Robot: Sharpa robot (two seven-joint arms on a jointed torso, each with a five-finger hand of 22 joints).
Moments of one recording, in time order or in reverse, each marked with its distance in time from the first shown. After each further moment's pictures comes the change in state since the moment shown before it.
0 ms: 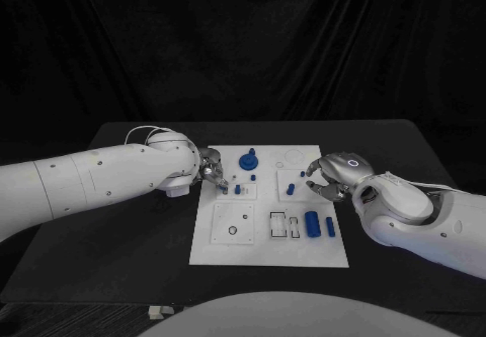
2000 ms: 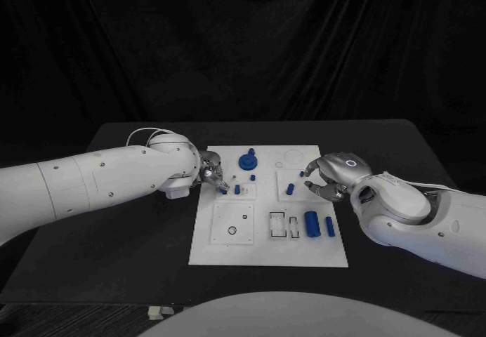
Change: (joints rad) left arm -0.010 0.011 0.000 -0.016 0.000 0.029 -0.001; left_hand -0.041 0.017 -0.037 0.022 -0.132 -0.002 -0.002 -0.042 -0.027 0.000 0.007 -0.004 0.000 -0.004 0.004 0.000 0.000 0.000 -0.004 0.004 -0.007 0.000; right arm -0.002 0.006 0.000 -0.003 0.000 -0.002 0.001; right_hand 0.000 0.000 0.000 0.000 0.000 0.000 0.000 0.000 0.000 0.000 0.000 0.000 0.000 0.000 0.000 0.000 0.000 0.000 0.000 0.000 0.000 0.000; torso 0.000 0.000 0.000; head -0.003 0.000
